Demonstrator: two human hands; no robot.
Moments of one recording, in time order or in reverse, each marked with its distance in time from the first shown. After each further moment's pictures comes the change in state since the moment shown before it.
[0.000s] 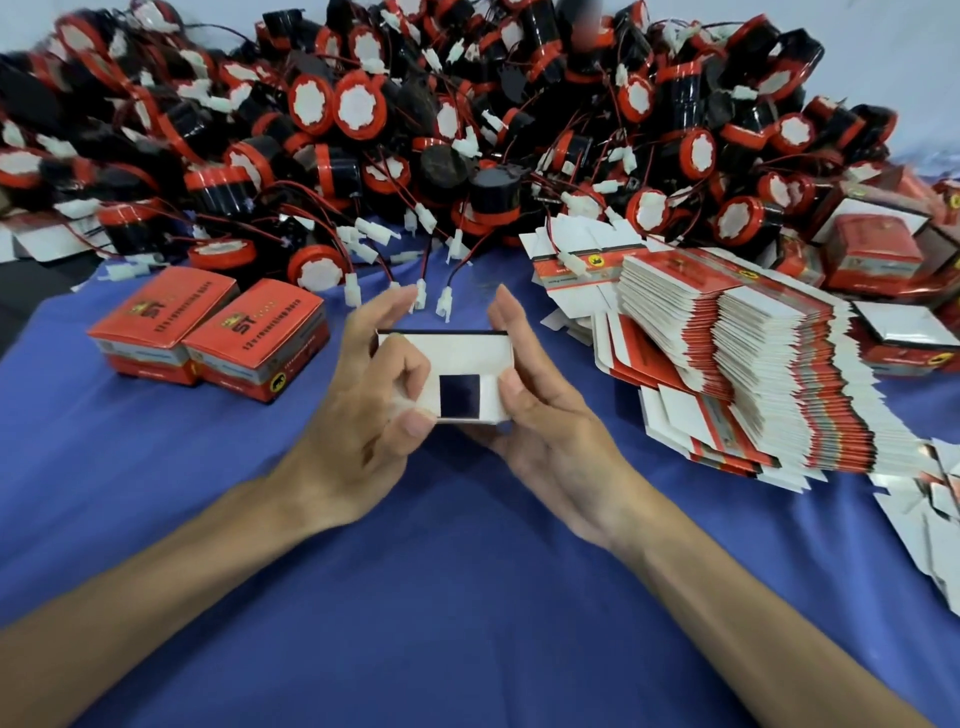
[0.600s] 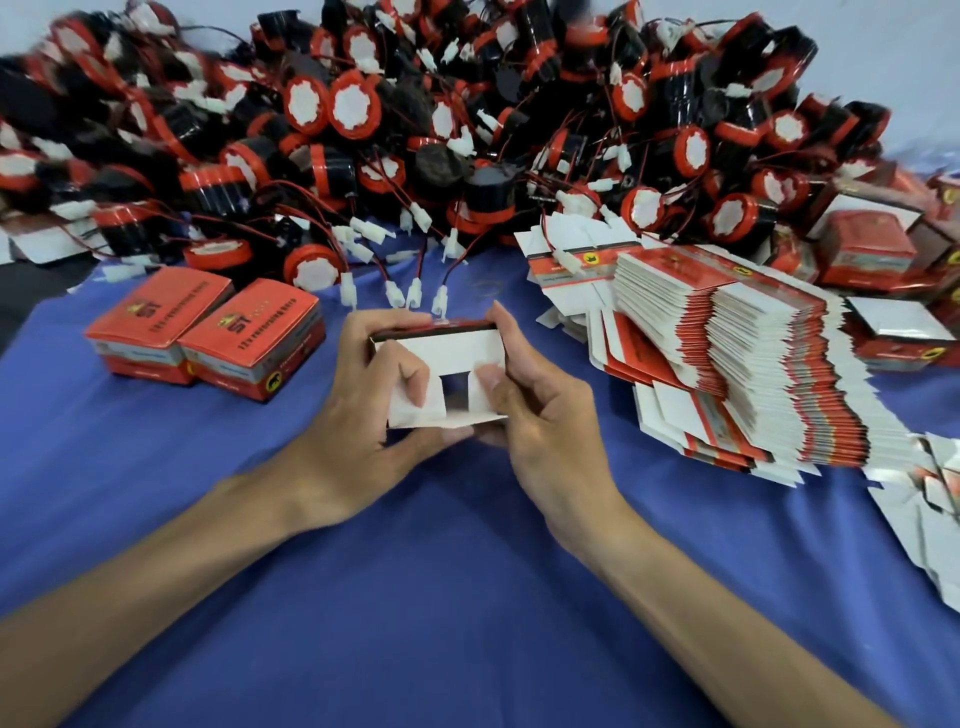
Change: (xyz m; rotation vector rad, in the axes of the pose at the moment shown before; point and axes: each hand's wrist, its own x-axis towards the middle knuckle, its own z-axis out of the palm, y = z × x) left_hand -0.003 -0.008 0.002 -0.016 -0.019 0.040; right_hand 0.002 0.012 0.008 -0.201 0.313 -0.086
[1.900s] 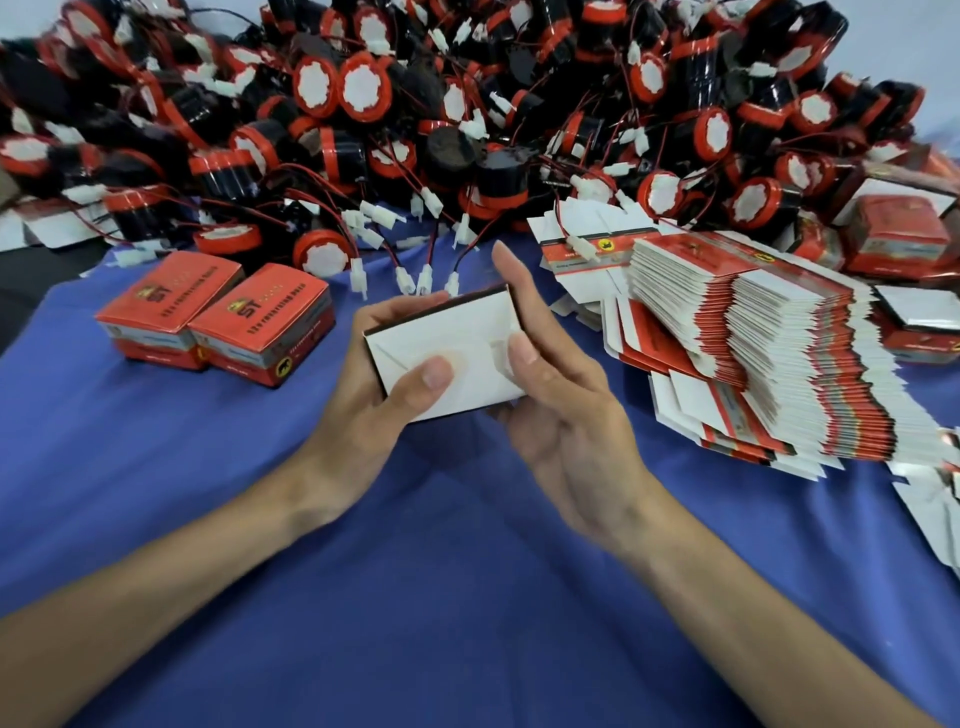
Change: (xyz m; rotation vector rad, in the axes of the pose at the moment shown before) left_hand 0.006 0.030 0.005 -0.738 0.172 -0.530; right_hand -0.001 -0.016 -0.001 0.306 -0.295 -0.004
